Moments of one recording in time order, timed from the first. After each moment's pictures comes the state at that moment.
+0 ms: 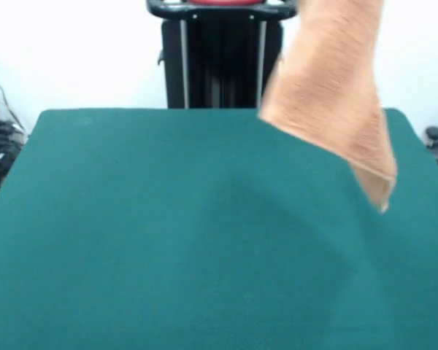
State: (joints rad) arm 0.50 -0.57 -1.06 1.08 0.49 1.33 2.95
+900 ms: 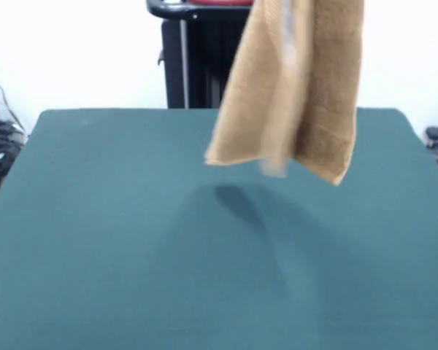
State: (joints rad) arm 0.47 -0.81 -0.78 1.38 0.23 0.88 2.76
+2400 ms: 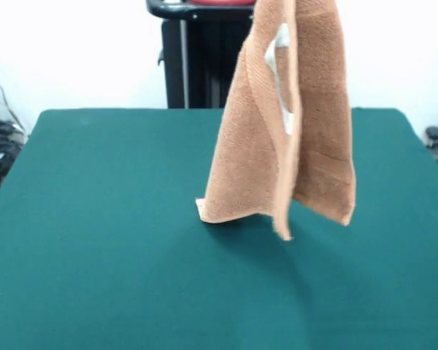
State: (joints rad) arm 0.24 -0.87 -0.47 1.40 0.06 0.88 2.76
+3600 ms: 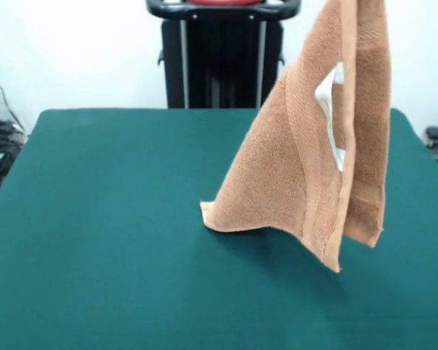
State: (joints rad) arm 0.28 -0.68 -0.47 1.13 0.05 1.08 2.76
